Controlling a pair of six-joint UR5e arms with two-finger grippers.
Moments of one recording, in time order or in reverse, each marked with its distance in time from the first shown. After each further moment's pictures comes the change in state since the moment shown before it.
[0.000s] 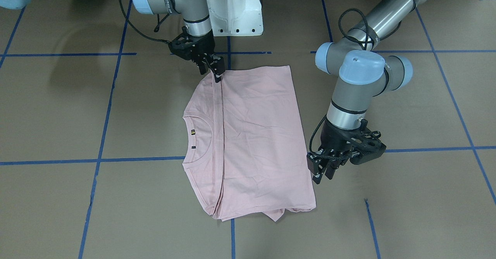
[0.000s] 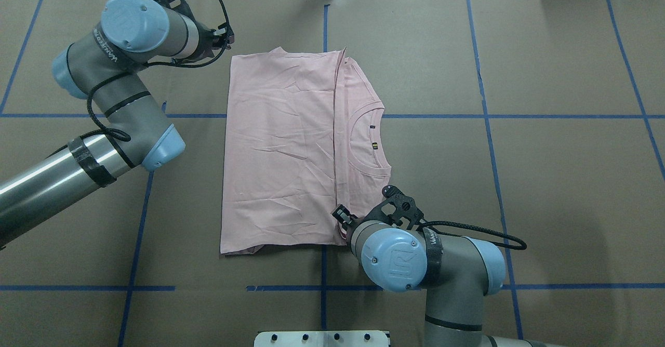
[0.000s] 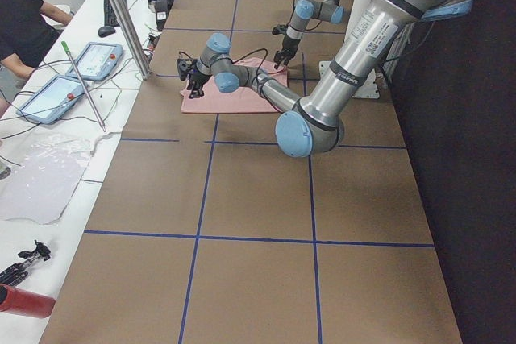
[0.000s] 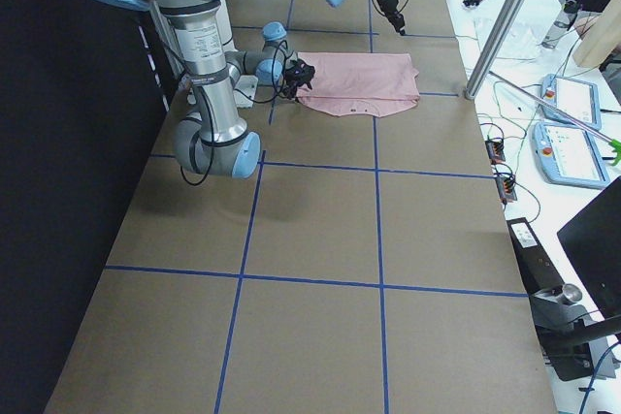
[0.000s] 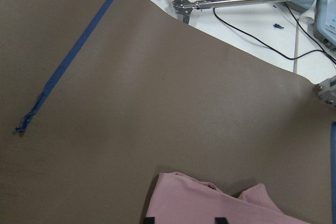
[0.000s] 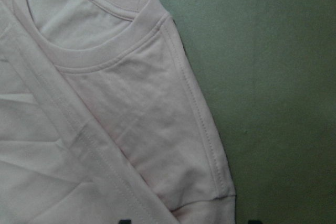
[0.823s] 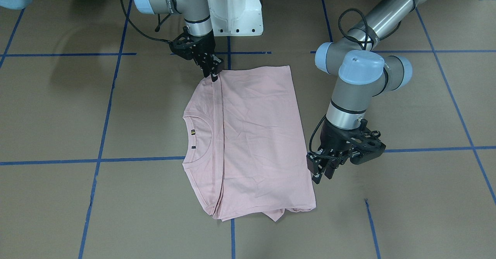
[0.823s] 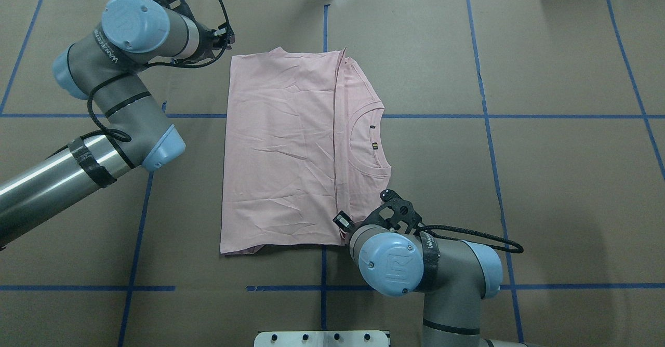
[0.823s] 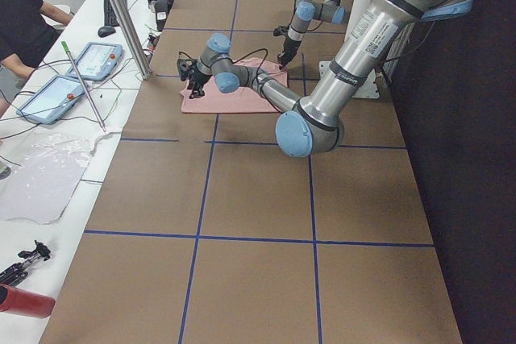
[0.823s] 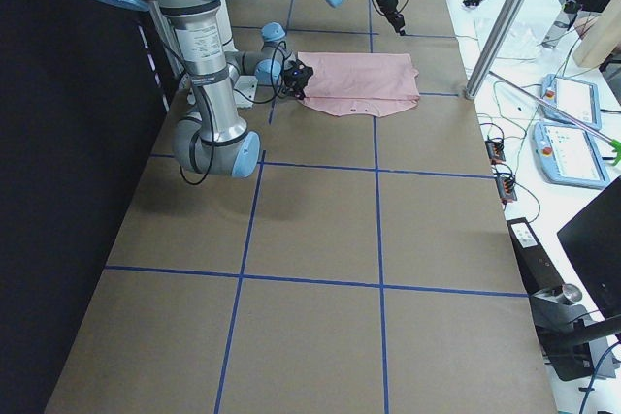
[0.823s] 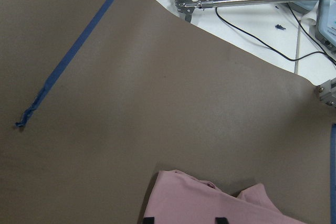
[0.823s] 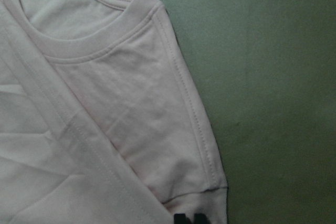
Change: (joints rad) left arm 0.001 0.000 0.000 0.000 0.000 -0.016; right arm -0.010 0.005 -0.008 -0.005 -0.001 0.000
